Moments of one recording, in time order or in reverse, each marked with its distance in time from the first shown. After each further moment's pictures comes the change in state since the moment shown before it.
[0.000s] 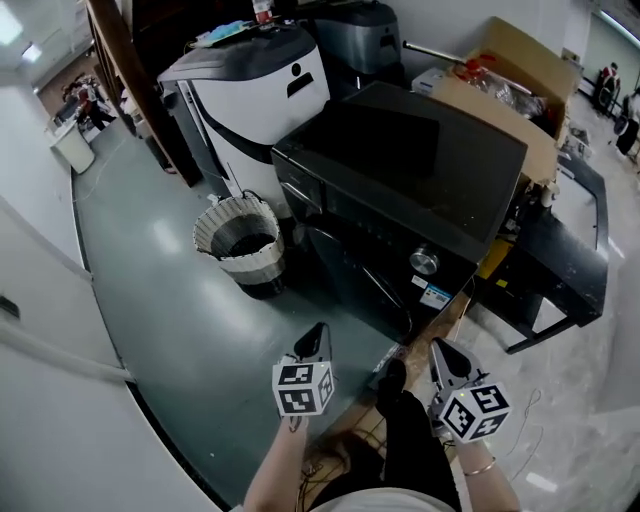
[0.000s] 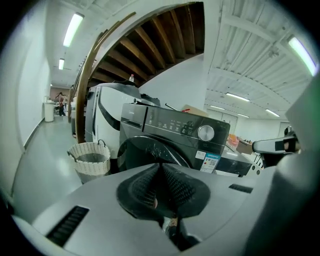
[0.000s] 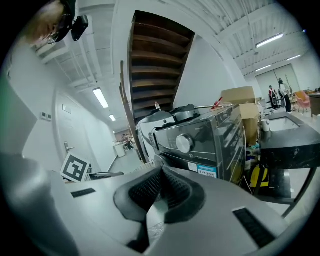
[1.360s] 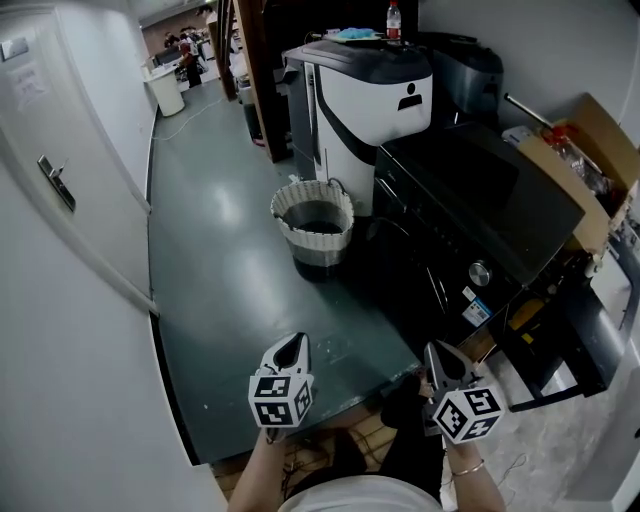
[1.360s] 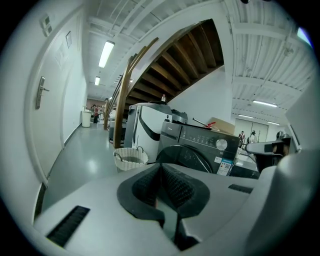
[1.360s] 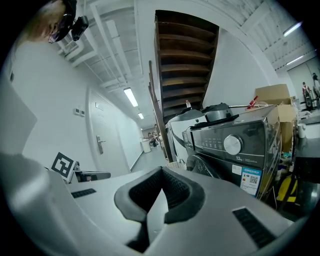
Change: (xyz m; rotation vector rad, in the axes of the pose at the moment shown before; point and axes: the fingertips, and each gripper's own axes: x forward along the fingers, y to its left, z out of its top) left arm -0.222 0.071 -0.034 -0.124 -0.146 0.321; right arm -0.028 0.133 -0.015 -0.139 0.017 0.311
